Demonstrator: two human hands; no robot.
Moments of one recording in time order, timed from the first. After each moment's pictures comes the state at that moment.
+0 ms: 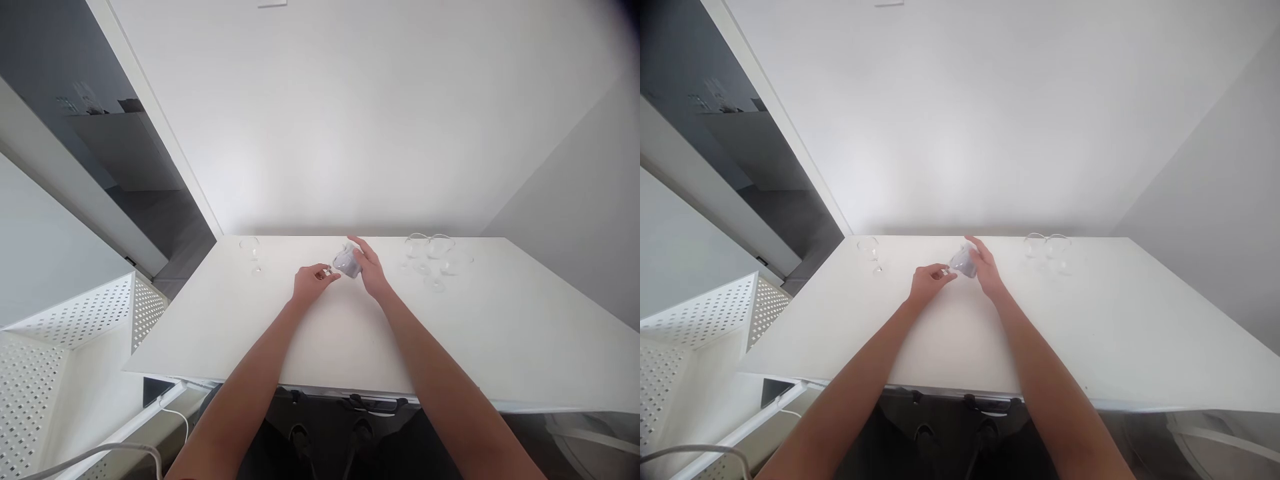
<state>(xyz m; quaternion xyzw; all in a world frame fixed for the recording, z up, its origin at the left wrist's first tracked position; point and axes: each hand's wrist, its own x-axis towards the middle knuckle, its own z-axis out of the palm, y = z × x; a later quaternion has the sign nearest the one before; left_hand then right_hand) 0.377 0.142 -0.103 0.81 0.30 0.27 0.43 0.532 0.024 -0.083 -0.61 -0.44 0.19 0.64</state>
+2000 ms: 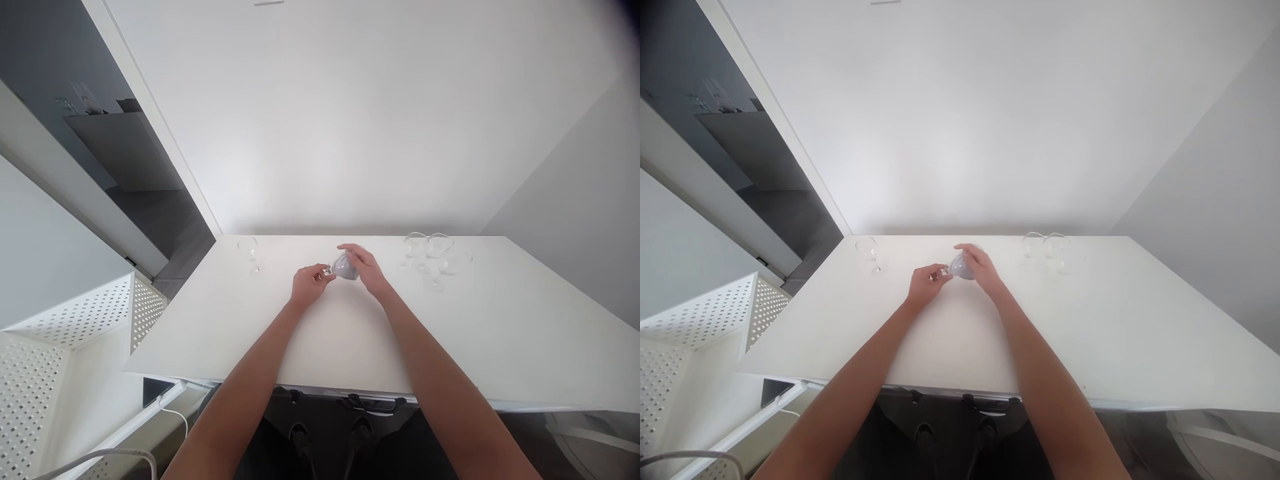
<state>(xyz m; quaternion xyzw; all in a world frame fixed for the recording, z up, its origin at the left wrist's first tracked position) 0.379 0.146 -0.118 0.84 0.24 0.32 0.36 0.539 0.022 -0.081 -0.60 -0.49 0.19 0.60</state>
